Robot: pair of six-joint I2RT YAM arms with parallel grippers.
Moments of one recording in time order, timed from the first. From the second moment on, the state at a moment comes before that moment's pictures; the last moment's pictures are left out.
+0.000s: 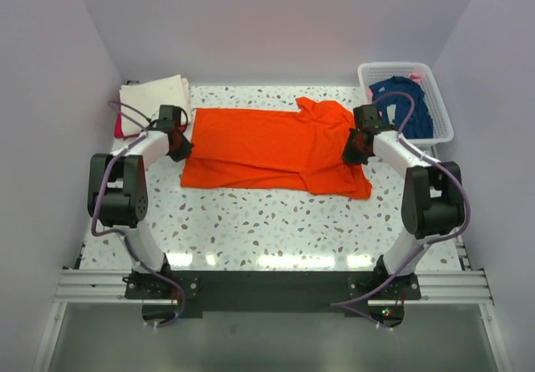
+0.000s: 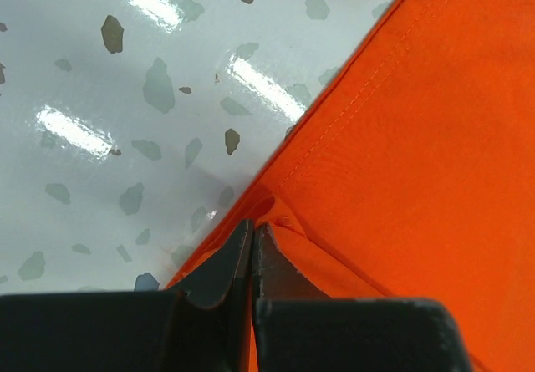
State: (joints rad) left arm -0.04 1.82 1.17 -0.38 -0.16 -0.72; right arm 0.15 1.73 1.19 -0.55 0.07 0.51
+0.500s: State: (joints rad) left arm -0.03 1.68 1.12 -0.39 -0.19 -0.68; right arm 0.14 1.73 1.24 -0.56 0.07 0.47
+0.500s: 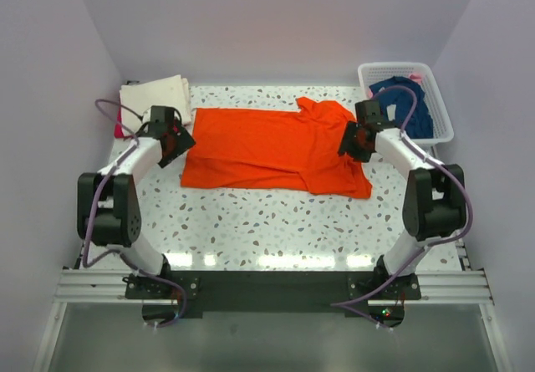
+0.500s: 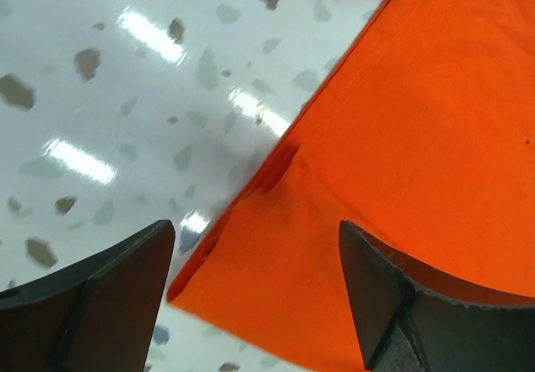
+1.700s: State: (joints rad) left arm -0.03 1.39 0.80 -0.40 -0.11 -0.66; right arm 0.30 1.53 0.83 -0.39 0.08 0.67
